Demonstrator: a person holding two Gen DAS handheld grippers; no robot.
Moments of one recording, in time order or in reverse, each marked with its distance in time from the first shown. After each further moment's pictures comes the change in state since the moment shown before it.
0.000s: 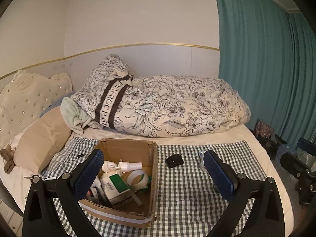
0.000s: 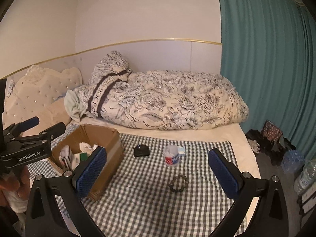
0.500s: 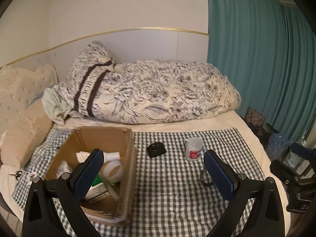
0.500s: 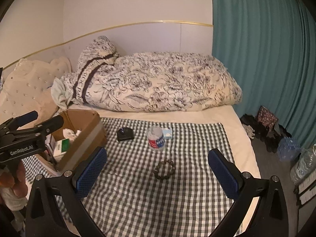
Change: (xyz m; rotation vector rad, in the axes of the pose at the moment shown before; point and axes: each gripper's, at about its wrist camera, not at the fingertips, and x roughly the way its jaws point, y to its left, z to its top) left arm 0.053 -0.046 -0.019 0.024 0.098 -0.088; right arm 0.046 -0.044 -0.030 0.032 0.110 -0.048
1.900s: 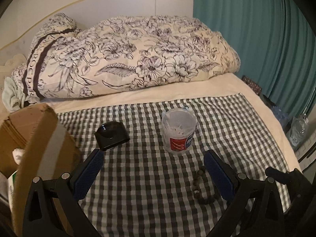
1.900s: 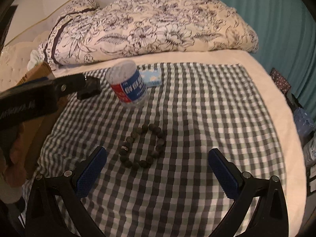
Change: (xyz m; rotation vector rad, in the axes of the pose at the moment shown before) left arm 0.221 -0.091 -0.046 0.087 0.210 -0.072; right arm 0.215 -0.058 -0.085 0.049 0.285 0.046
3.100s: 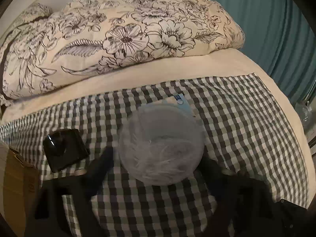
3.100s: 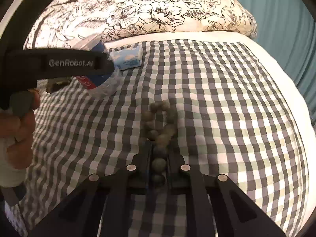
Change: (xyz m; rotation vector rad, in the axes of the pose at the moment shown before) left arm 0.116 -0.038 0.017 0.048 0.146 -0.050; right arm 0.070 -0.025 -0.004 0.050 0.049 -0.040
